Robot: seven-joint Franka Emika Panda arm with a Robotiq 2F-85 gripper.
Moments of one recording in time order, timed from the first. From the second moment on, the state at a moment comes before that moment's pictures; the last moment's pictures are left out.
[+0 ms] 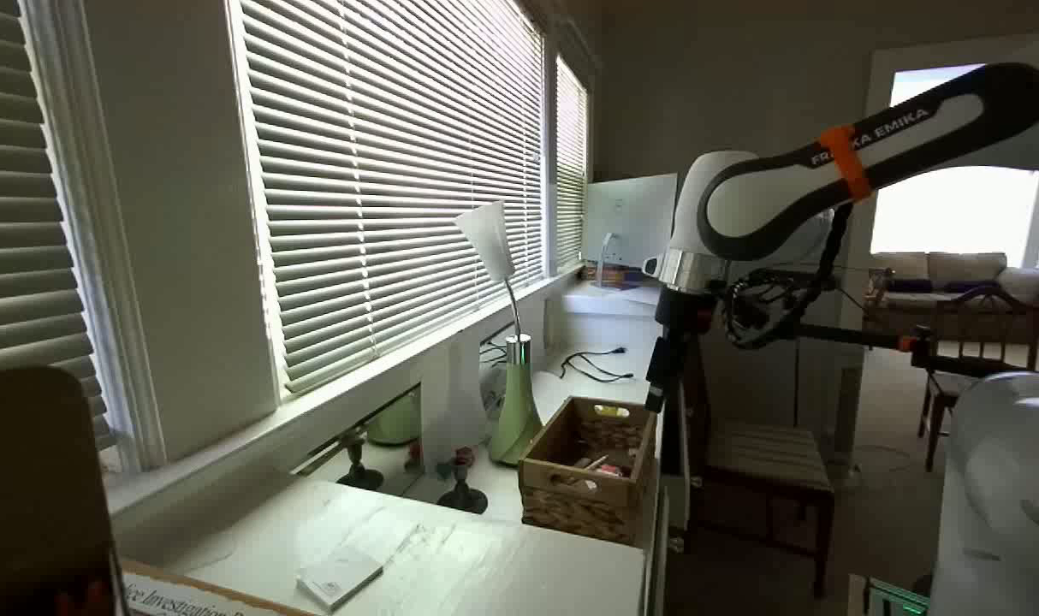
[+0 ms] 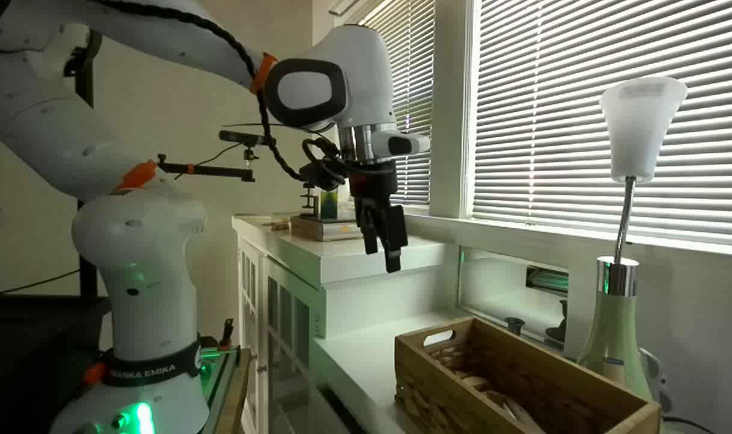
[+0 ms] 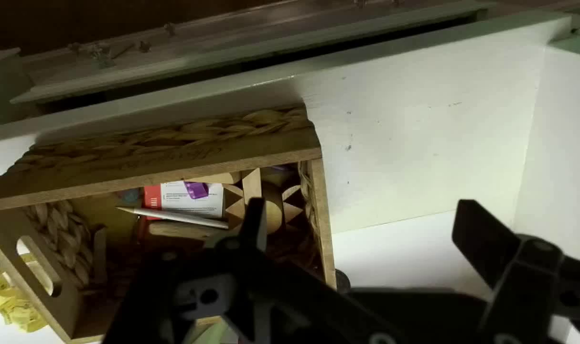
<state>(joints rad) -0.03 -0.76 -0.24 -2.76 -0.03 2.17 -0.34</state>
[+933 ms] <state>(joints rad) -0.11 -0.65 -0.30 -2.68 0.04 2.10 -0.24</state>
